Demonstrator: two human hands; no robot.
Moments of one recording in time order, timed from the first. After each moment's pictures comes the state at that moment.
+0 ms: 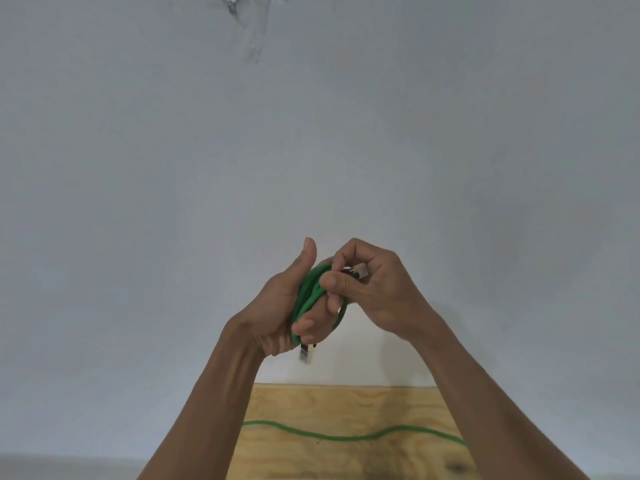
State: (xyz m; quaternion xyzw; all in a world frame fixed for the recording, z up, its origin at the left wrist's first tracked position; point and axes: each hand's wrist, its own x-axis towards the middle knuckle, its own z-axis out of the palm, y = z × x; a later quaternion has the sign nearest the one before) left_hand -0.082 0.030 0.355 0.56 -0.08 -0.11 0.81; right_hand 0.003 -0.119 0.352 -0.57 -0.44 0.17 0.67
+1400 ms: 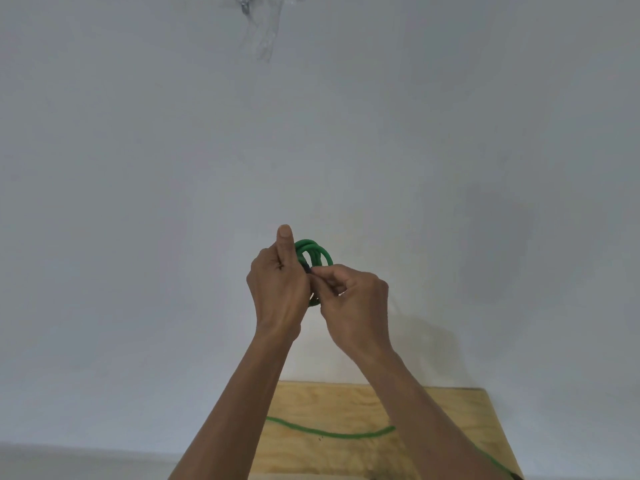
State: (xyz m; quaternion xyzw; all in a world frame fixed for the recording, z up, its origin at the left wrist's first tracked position) left_hand -0.065 0.017 0.347 0.67 0.28 0.42 0.54; right_hand -0.040 -0.076 0.326 -0.74 -0.27 -0.10 0.60
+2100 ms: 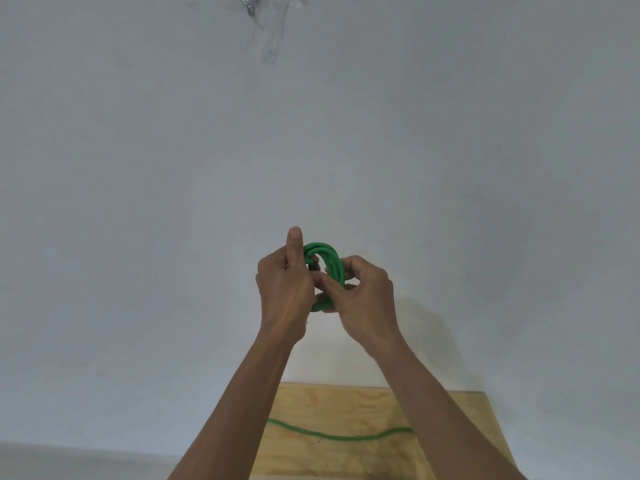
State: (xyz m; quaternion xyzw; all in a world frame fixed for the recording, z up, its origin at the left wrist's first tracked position) left_hand -0.065 0.011 0.350 0.64 0.24 0.38 0.62; right_hand -0.023 -0.081 0.331 -0.71 -0.23 0.05 0.66
